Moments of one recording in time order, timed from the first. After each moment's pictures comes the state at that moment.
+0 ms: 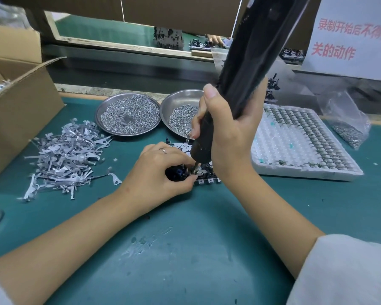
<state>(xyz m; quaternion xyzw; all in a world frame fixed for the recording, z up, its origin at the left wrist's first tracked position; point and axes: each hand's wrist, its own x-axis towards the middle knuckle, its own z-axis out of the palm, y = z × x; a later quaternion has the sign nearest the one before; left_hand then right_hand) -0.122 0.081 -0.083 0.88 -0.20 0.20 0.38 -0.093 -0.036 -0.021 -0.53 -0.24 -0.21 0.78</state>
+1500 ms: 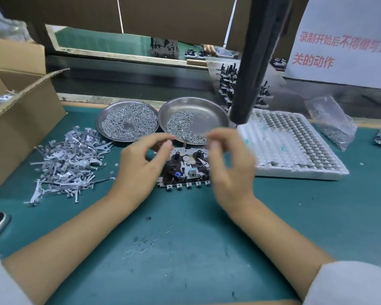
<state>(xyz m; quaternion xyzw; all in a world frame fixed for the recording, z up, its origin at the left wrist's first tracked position) -0.120 0.088 -0.074 0.82 -0.06 0.24 0.52 -0.112 -0.066 -0.065 -0.75 -0.23 -0.37 0.50</state>
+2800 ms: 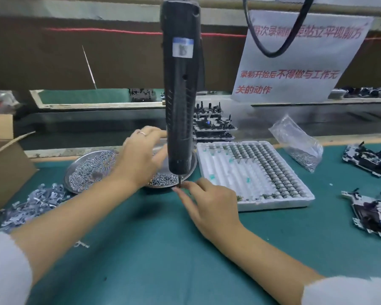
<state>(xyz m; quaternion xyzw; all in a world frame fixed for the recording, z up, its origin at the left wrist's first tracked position) -0.030 0.044 -0.017 0.93 -0.14 0.24 0.26 -0.086 -0.120 -0.076 -0.86 -0.20 -0.42 0.20</state>
